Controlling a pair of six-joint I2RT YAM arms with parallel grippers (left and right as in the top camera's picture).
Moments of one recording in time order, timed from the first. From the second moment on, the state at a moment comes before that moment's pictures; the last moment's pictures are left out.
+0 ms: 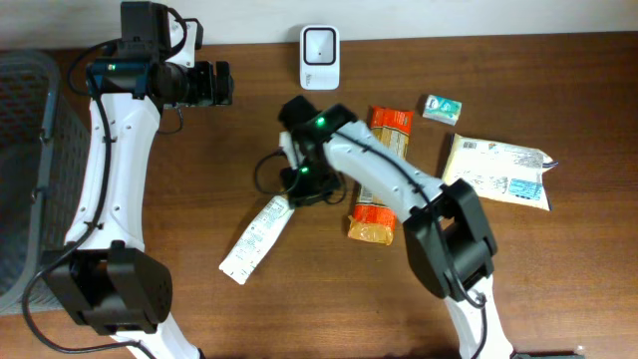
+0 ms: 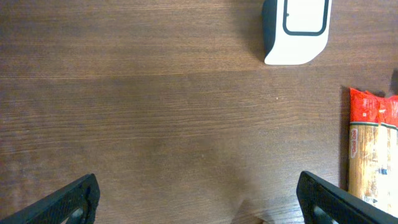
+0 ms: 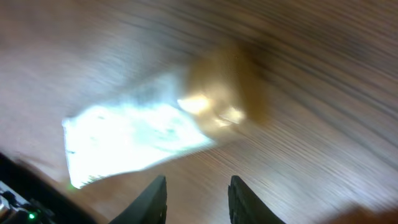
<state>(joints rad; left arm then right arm) -0.02 1.90 1.93 -0.98 0.16 -0.02 0.65 2.23 1.89 -1.12 -0.38 0.24</state>
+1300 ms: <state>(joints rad) -0.02 1.90 1.93 -0.98 0.16 -0.02 0.15 2.09 1.67 -1.12 -0.31 0.26</state>
